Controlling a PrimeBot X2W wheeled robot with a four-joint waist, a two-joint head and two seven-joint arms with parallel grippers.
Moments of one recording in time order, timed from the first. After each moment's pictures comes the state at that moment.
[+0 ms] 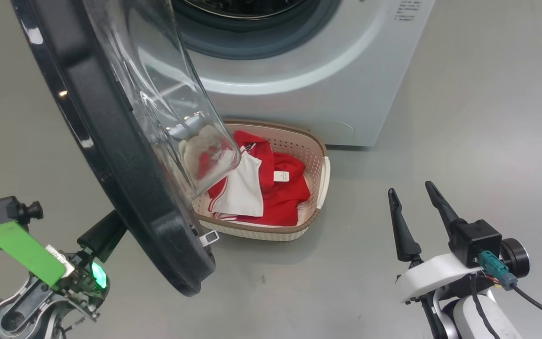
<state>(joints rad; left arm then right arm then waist) -0.12 0.24 -0.07 -0.07 -1.84 -0.12 0.63 -0.05 -0.11 0.29 0.04 0.25 -0.11 -0.12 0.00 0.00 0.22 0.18</state>
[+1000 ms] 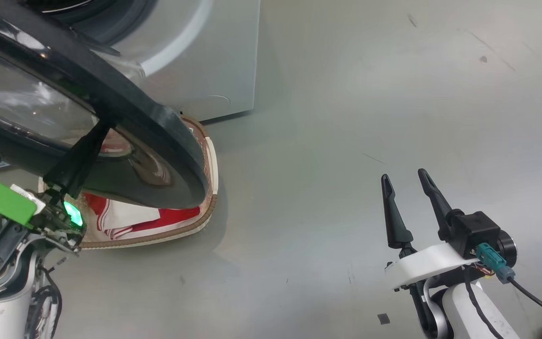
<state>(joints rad) -0.32 0.19 0.00 0.03 -1.77 -0.12 0.58 -0.10 -0.07 0.30 0.10 0.30 -0.11 -0.19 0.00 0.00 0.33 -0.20</state>
